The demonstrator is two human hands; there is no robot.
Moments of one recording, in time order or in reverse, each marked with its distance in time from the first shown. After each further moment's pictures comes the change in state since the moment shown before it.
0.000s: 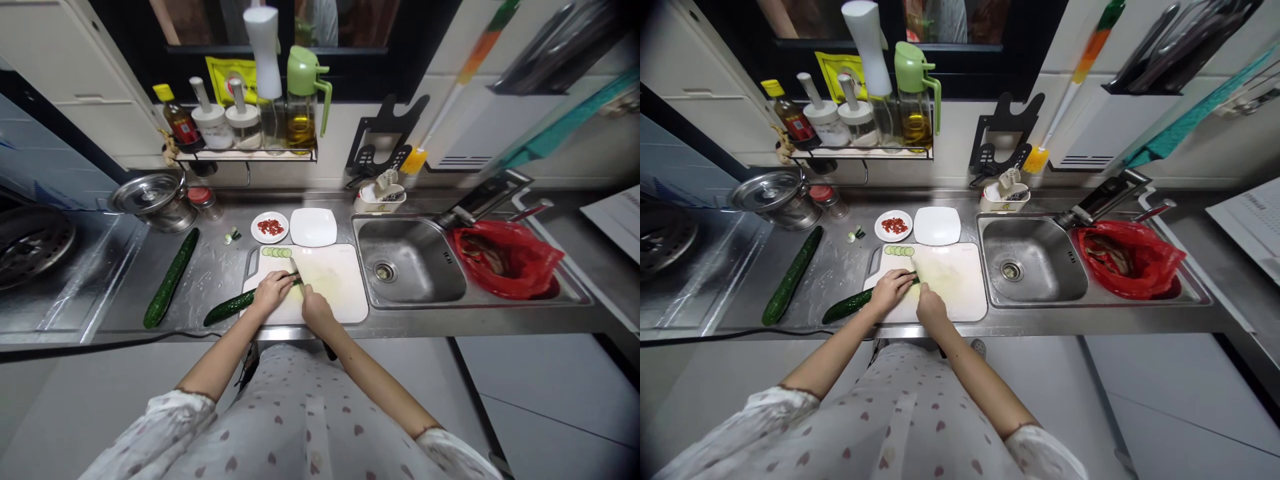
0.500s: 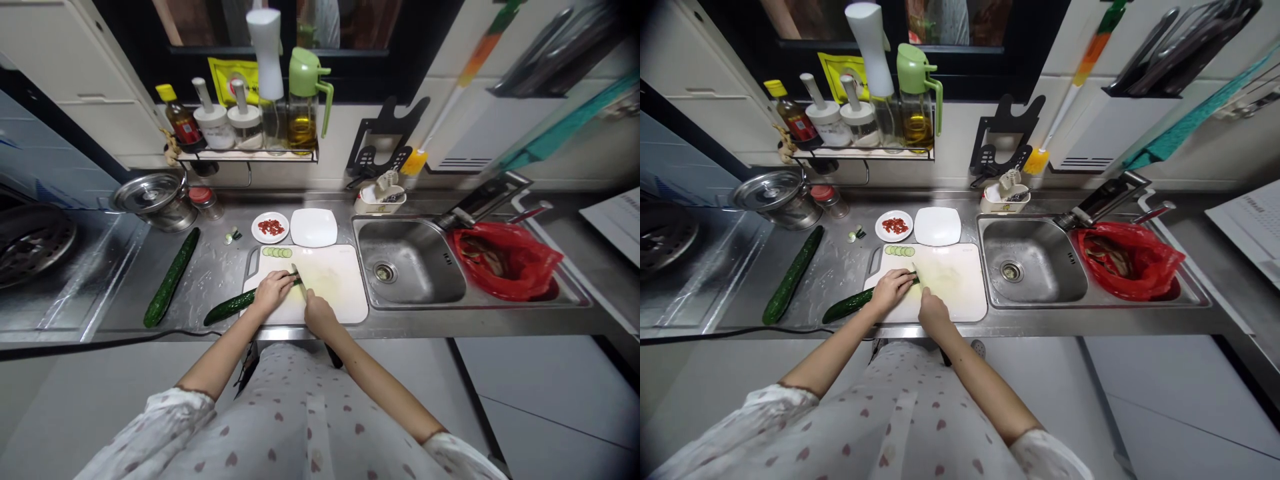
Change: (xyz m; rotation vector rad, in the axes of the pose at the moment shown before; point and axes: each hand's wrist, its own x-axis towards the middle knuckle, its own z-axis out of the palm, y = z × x) left_hand 0.002 0.002 -0.002 -0.018 -0.029 0.000; right_hand -0.012 0.001 -0.004 -0.014 -0.061 0.037
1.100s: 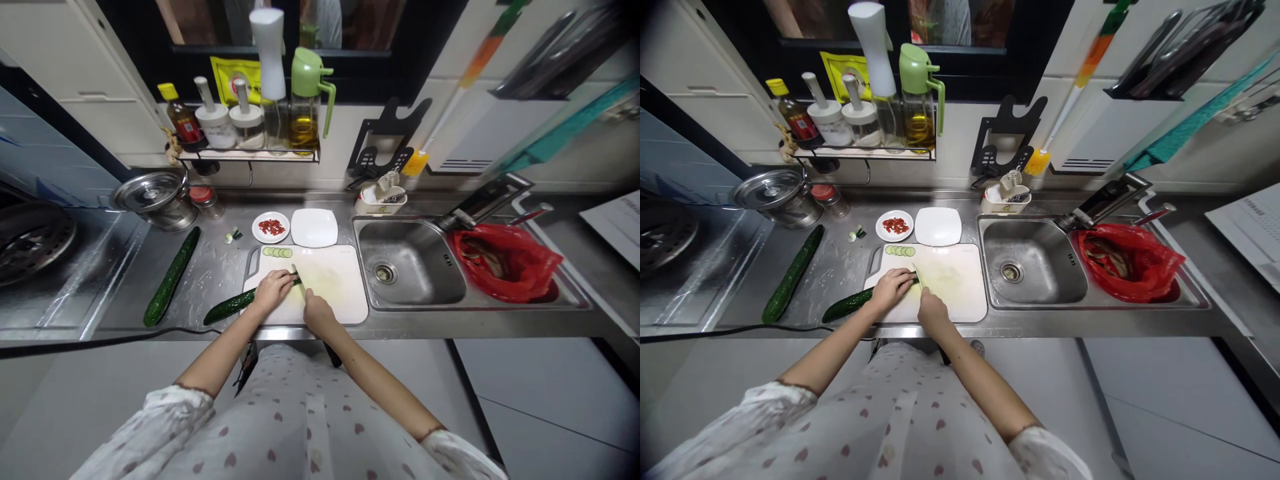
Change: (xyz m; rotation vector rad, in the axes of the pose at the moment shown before) left_hand 0.002 -0.001 0.000 -0.013 -0.018 -0.018; right_hand 0.005 -0.002 0.001 -0.013 -0.003 0.006
